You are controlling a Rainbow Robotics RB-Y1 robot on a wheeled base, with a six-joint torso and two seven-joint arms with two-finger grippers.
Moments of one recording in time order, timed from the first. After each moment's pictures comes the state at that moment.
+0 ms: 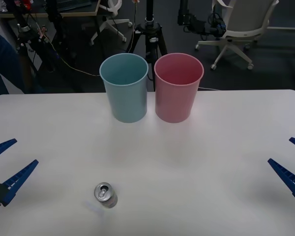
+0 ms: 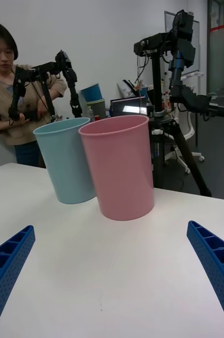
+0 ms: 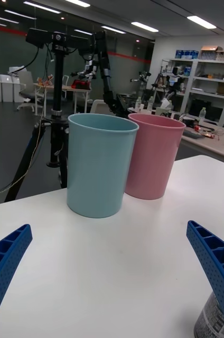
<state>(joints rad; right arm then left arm) 0.35 -0.40 -0.52 -1.66 0.96 -1.22 0.00 0.35 0.40 0.52 -1.66 -0.96 -1.22 0.00</state>
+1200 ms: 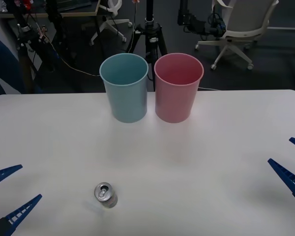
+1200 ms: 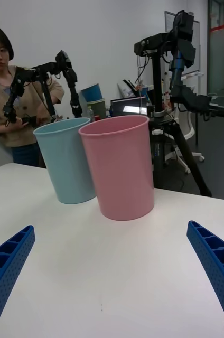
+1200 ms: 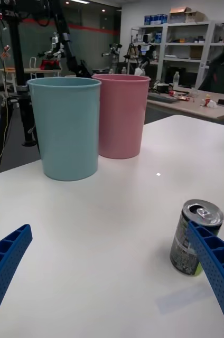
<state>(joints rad) 0.35 -0.40 -0.52 -1.66 0.96 -1.22 0.00 0.42 0.53 0.39 -1.49 -0.85 -1.31 -0.33</state>
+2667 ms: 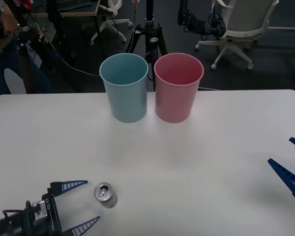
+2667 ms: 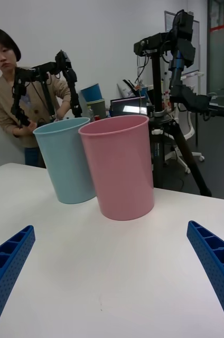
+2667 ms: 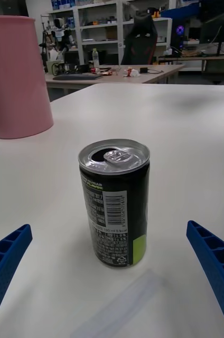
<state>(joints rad) 0.35 -0.40 -0.52 -1.66 0.96 -1.22 0.00 0.16 0.55 -0.11 -1.15 -0.86 -1.26 -0.76</state>
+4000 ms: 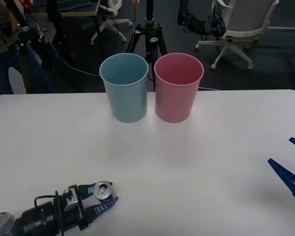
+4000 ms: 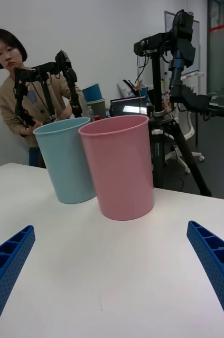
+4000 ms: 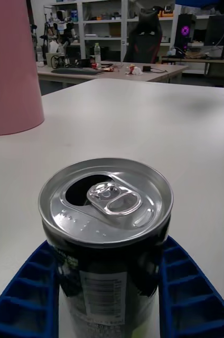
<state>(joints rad) 0.35 -0.40 -0.52 -1.66 0.96 -1.22 0.00 0.08 0.45 -0.18 -1.15 -0.93 -1.13 -0.68</state>
